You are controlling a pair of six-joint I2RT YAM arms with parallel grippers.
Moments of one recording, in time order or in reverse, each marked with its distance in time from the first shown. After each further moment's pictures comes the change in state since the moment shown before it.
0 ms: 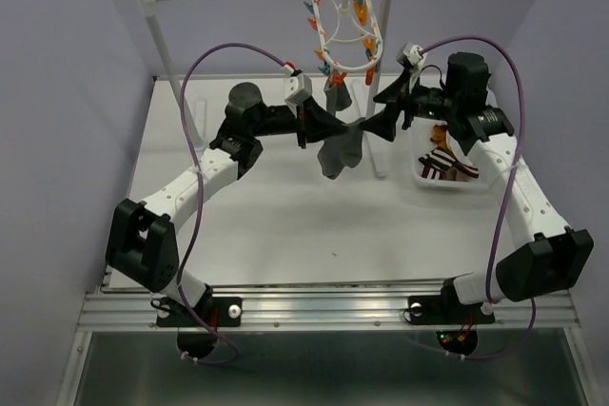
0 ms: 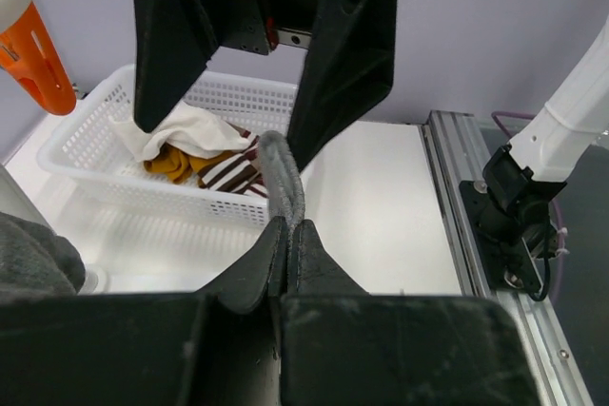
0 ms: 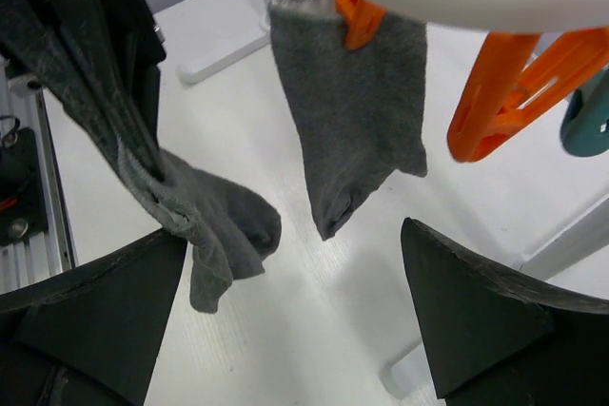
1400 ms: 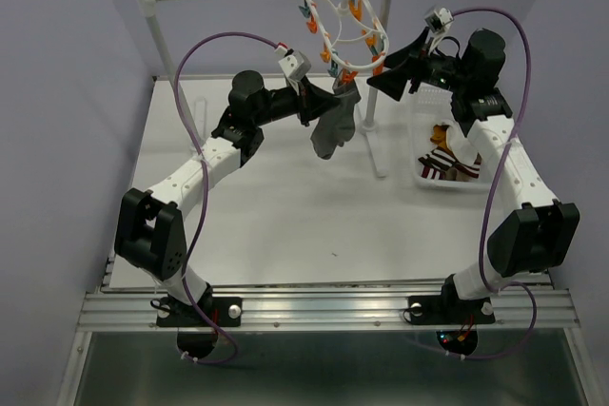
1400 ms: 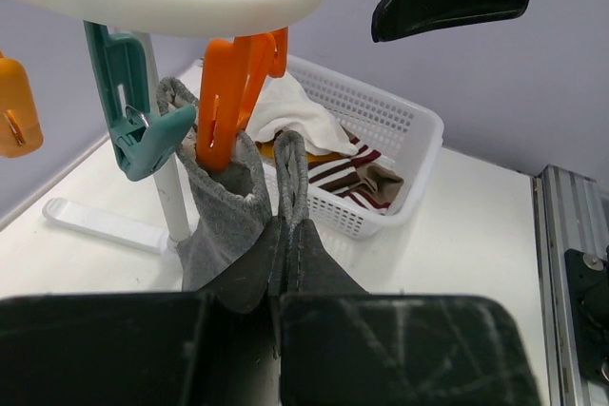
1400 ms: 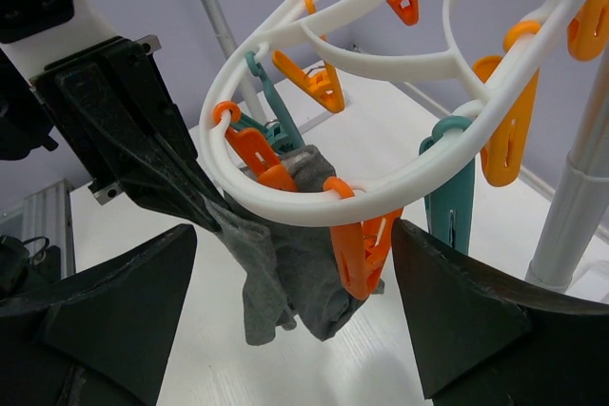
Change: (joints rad) left arm 0.035 0.075 0.101 -0.097 -0.282 0.012; right arm -0.106 0.169 0.103 0.470 -0.085 0.439
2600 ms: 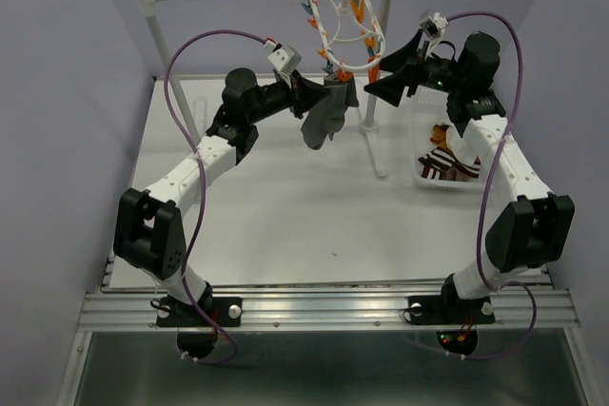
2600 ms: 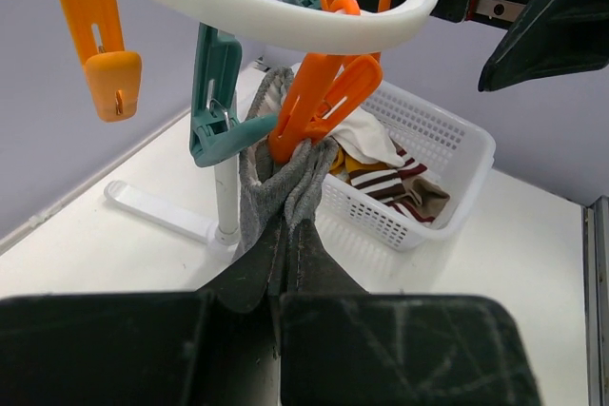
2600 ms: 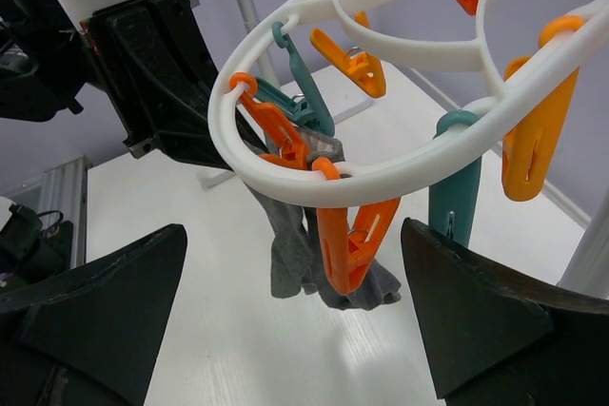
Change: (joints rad) left arm 0.042 0.000 0.000 0.000 -0.089 -0.001; right arm 0.000 0.031 -0.032 0.102 -0.092 0.004
